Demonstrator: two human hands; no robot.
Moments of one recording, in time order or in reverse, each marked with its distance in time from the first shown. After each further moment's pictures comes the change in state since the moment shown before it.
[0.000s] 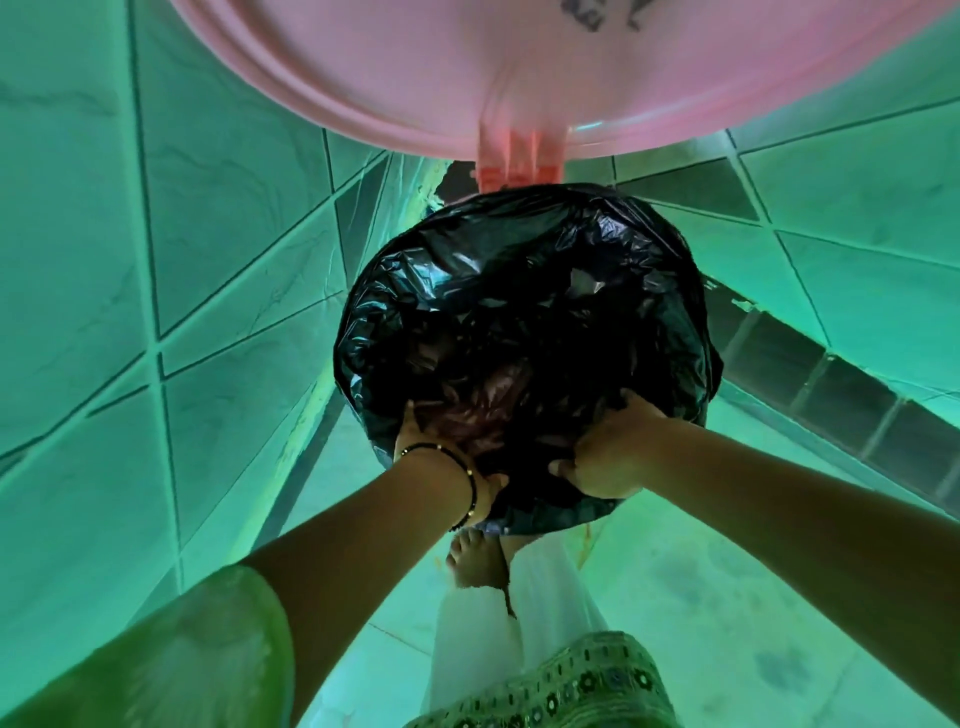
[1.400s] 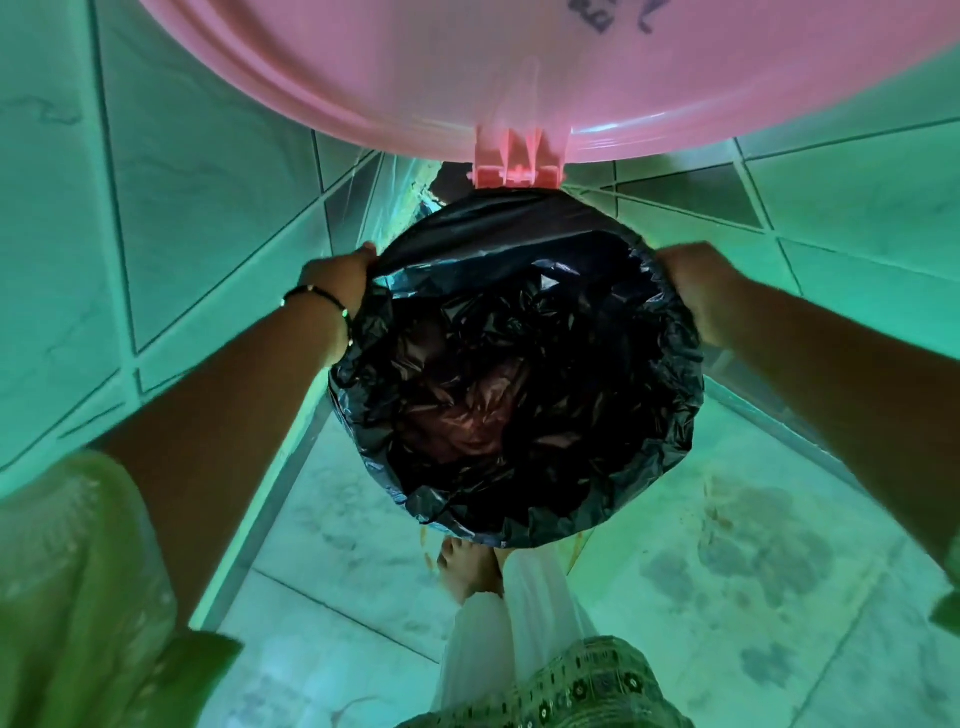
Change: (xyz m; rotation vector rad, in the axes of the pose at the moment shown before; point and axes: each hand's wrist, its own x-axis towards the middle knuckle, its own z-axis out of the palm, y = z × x) left_hand 0.018 -0.086 -0.123 -1.394 0.653 -0.426; right_hand 0.046 0.124 -0.057 1.570 0.716 0.349
